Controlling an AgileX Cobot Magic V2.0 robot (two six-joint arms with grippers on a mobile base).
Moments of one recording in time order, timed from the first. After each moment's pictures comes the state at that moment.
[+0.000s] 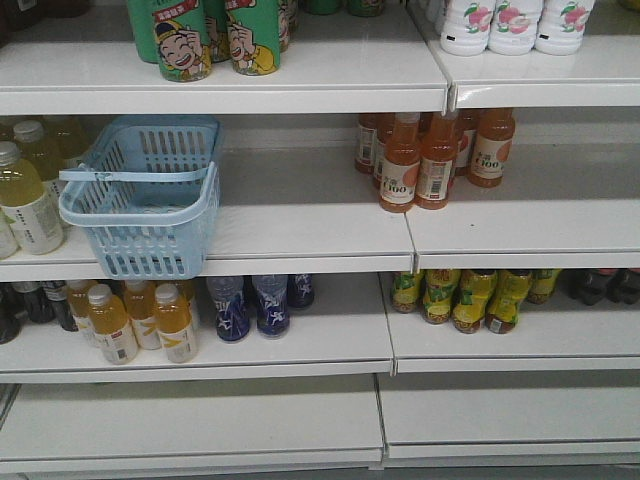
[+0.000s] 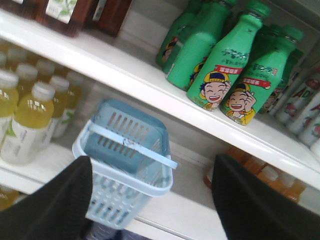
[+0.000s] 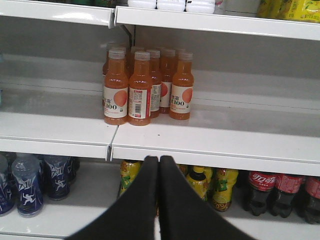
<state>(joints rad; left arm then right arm) 0.02 0.65 -0.47 -0.37 0.01 -0.29 0.03 -0.01 0.03 -0.08 0.12 -0.01</state>
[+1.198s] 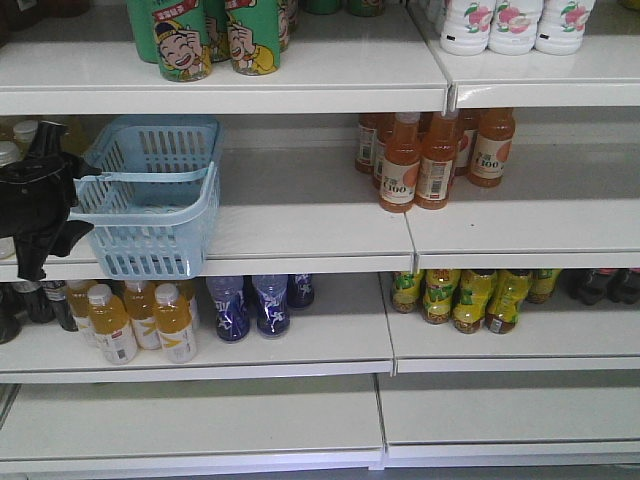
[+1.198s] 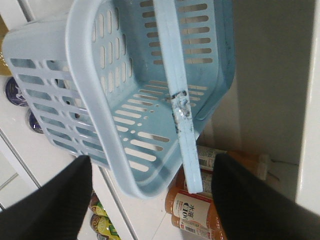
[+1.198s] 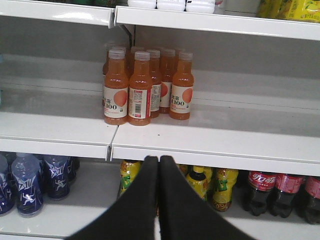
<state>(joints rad) 0.02 1.64 -1.06 -1.09 0.19 -0.35 0.03 -0.01 0.03 -0.08 0.12 -0.01</state>
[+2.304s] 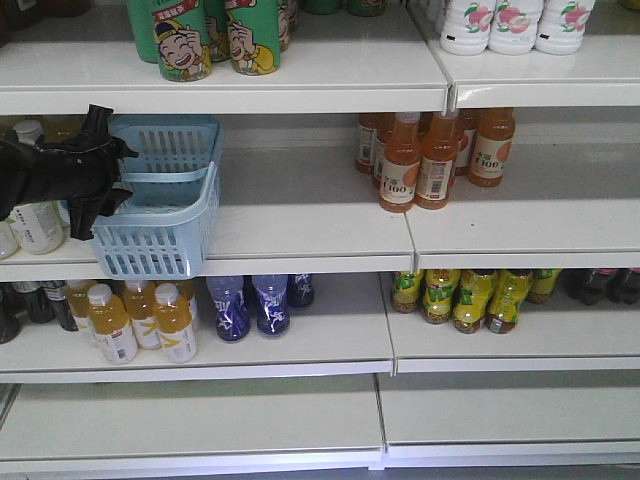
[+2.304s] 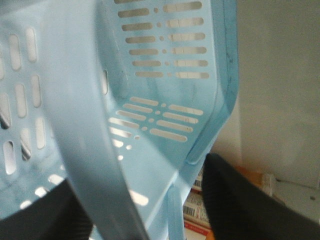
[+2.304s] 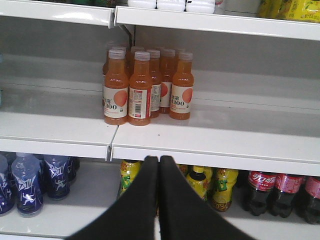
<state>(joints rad) 0.02 2.00 -1.44 -1.10 0.22 -0.35 0.03 -0.01 0.03 -0.08 0.12 -0.01</state>
